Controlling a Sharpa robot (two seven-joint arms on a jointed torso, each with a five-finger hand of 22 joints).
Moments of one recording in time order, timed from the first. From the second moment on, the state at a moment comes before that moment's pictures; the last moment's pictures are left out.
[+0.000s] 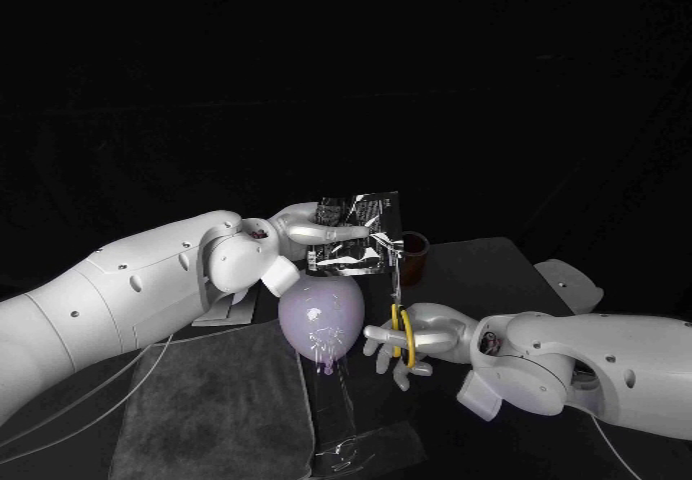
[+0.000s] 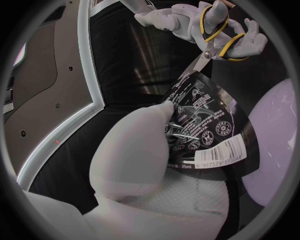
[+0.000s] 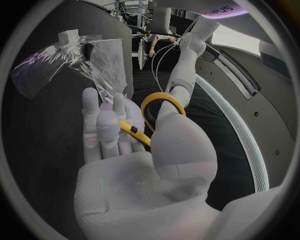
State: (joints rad) left arm 1.34 -0.38 -0.04 1.09 -0.14 0.28 0.00; left_hand 1.56 -0.05 0.51 0.24 0.05 0.91 0.16 0.43 0.29 1.27 0.10 0.08 0.07 1.12 0.08 0.25 0.33 0.17 1.06 0.19 0.25 0.08; right arm 1.15 -1.11 -0.21 1.87 -0.40 -0.20 0.03; right_hand 1.08 -0.05 -0.22 0.29 0.05 0.92 0.16 0.10 0.78 1.13 0.09 0.30 0.55 1.26 0.03 1.19 0.87 0.16 1.07 0.14 0.45 1.11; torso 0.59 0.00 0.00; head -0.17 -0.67
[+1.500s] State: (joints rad) left arm 1.34 -0.39 -0.04 1.09 -0.20 0.28 -0.01; left_hand 1.56 -0.05 0.51 0.24 0.05 0.91 0.16 0.43 0.29 1.27 0.10 0.08 0.07 1.12 0.08 0.25 0.33 0.17 1.06 0.19 0.26 0.08; right arm 1.15 -1.12 -0.21 1.88 -0.41 -0.25 0.02; right_hand 1.18 0.09 -0.43 0.28 0.05 0.87 0.16 0.16 0.94 1.09 0.08 0.36 0.69 1.35 0.02 1.31 1.03 0.15 1.09 0.10 0.50 1.16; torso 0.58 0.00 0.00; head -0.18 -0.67
